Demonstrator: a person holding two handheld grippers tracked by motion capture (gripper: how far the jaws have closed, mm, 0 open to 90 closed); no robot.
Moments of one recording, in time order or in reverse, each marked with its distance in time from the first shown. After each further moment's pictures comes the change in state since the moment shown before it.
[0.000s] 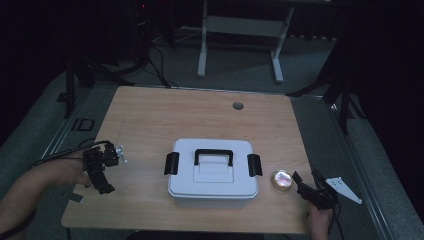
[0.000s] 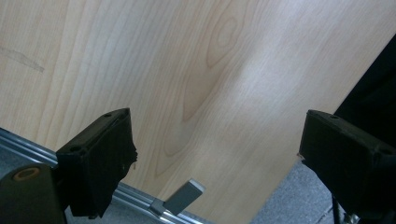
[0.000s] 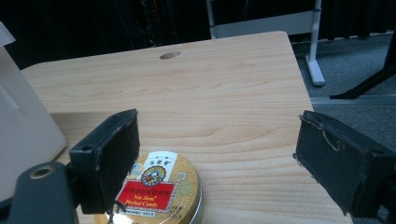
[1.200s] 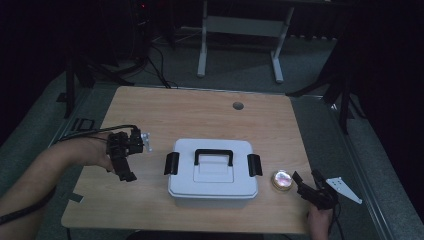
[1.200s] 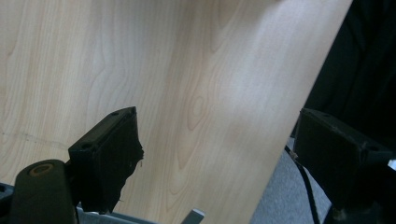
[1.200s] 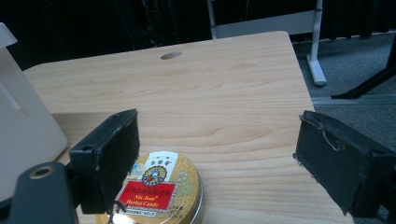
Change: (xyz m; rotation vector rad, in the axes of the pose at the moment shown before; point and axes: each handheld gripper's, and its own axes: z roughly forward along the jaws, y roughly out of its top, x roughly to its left) left arm -0.012 0.066 -0.055 -0.040 -0.042 0.172; right arm 0.000 0.000 0.000 -0.002 0.005 0.006
